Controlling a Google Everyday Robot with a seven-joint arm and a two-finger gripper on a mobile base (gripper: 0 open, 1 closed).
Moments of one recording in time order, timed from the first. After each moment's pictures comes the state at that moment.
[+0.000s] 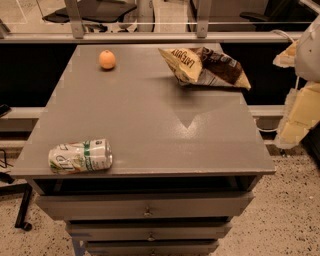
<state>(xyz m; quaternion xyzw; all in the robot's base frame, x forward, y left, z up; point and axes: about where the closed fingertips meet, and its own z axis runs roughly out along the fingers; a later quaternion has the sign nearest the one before) 0.438 -0.217 0.976 -0.60 0.78 -0.03 0.16</state>
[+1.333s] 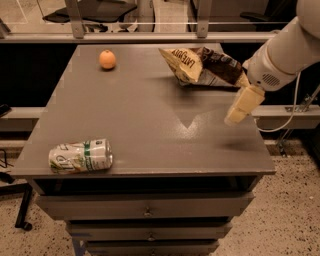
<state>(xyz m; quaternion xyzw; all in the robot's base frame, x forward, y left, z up) 0.566 -0.201 0.896 -0.54 0.80 -0.01 0.25</state>
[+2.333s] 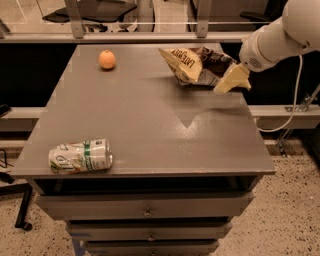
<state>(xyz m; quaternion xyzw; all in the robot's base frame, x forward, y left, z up) 0.687 -0.213 0.902 -0.49 0.79 -0.05 0.37</state>
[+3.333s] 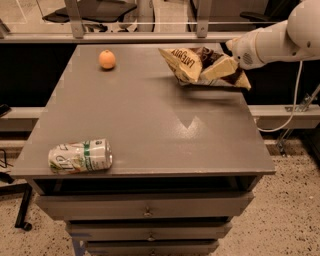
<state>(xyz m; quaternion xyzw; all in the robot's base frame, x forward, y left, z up) 0.721 -0.180 0.905 -0.44 0.77 0.09 0.46</state>
